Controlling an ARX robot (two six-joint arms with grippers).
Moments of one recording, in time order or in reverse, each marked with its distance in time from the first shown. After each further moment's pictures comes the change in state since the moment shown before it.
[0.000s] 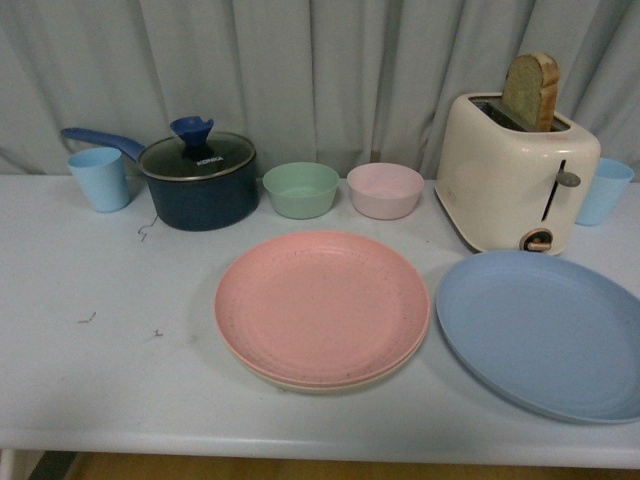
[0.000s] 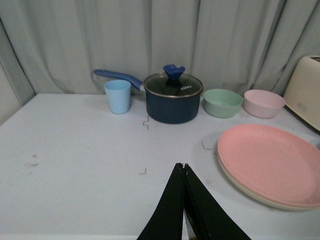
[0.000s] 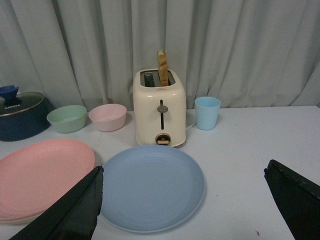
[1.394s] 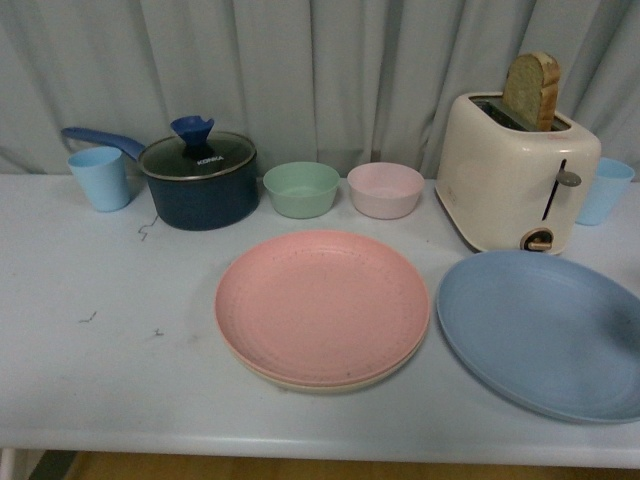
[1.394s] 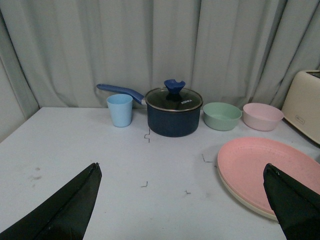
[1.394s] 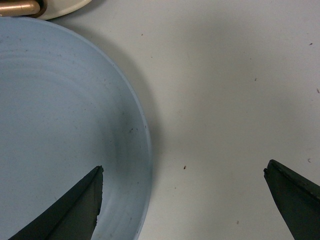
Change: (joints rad) left arm 0.000 -0.069 0.000 -0.024 -0.001 0.001; right arm -0.196 1.938 0.933 0.144 -0.027 -0.084
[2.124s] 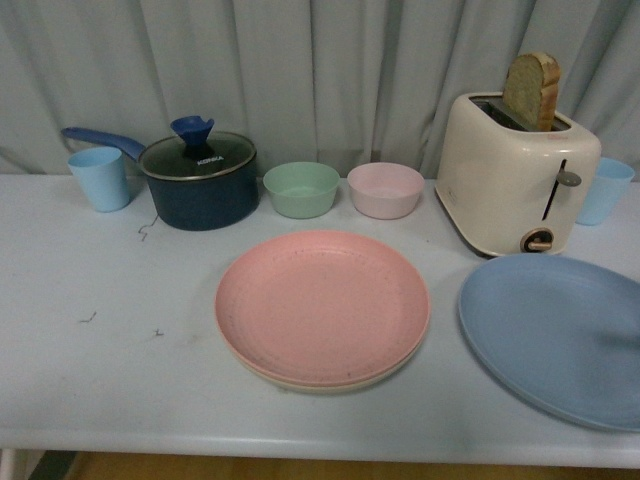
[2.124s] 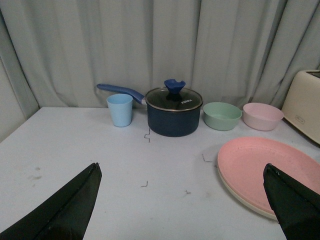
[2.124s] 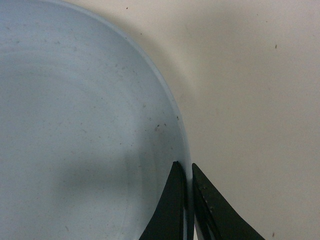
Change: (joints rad) left arm 0.000 0.000 0.000 0.000 0.000 0.000; right arm -0.003 0.120 -0.043 0.160 0.021 0.103
